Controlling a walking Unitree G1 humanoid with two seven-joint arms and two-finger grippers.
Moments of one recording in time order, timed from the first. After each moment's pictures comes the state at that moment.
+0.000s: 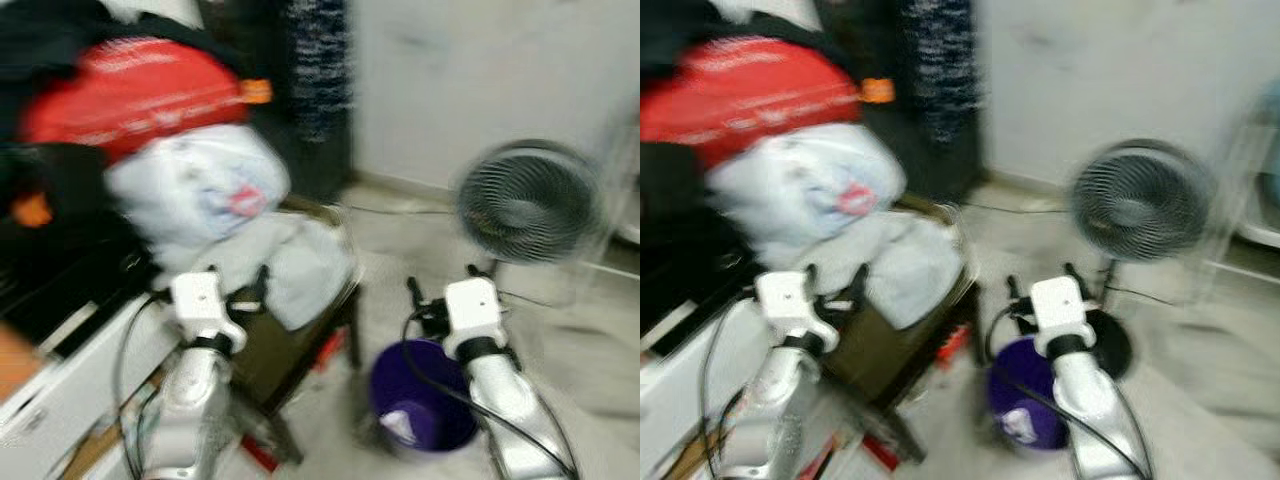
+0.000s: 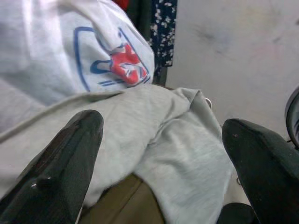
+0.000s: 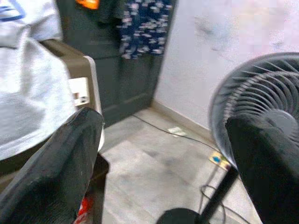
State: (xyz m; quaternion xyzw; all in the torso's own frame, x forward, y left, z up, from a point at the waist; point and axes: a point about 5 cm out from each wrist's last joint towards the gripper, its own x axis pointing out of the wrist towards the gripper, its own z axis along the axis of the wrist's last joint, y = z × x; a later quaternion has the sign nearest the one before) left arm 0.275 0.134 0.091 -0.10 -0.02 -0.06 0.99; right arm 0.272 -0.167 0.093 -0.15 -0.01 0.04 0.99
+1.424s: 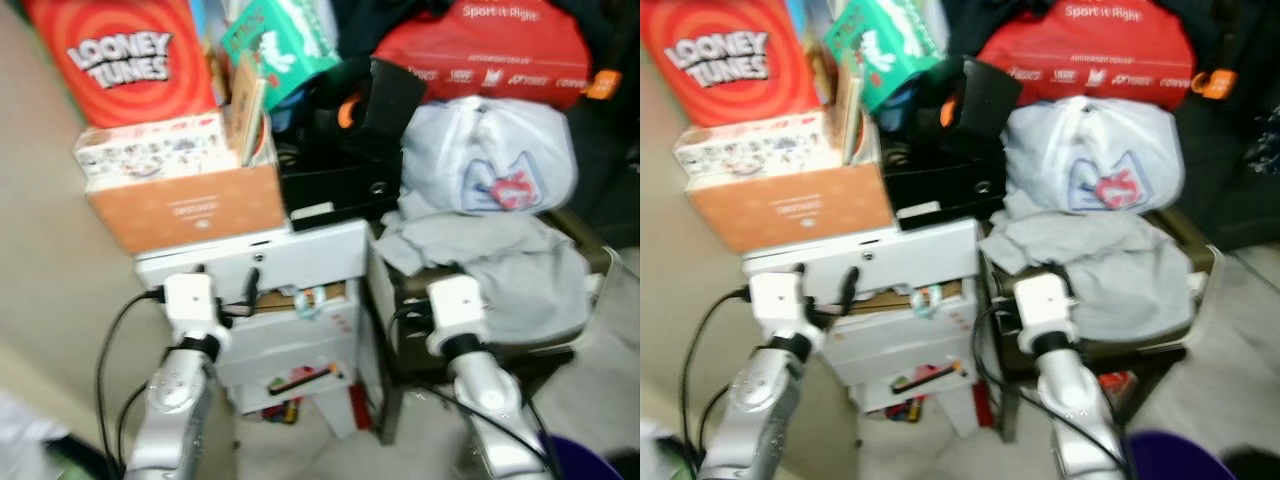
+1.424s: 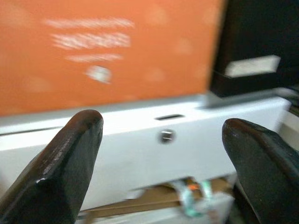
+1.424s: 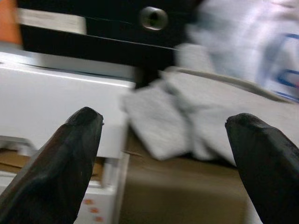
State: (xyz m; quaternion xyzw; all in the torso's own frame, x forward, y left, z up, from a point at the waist) left arm 0.274 0.148 0.090 -0.05 -0.02 -0.05 1.00; right arm 0.274 -0.150 0.095 -0.14 -0.02 0.07 0.99
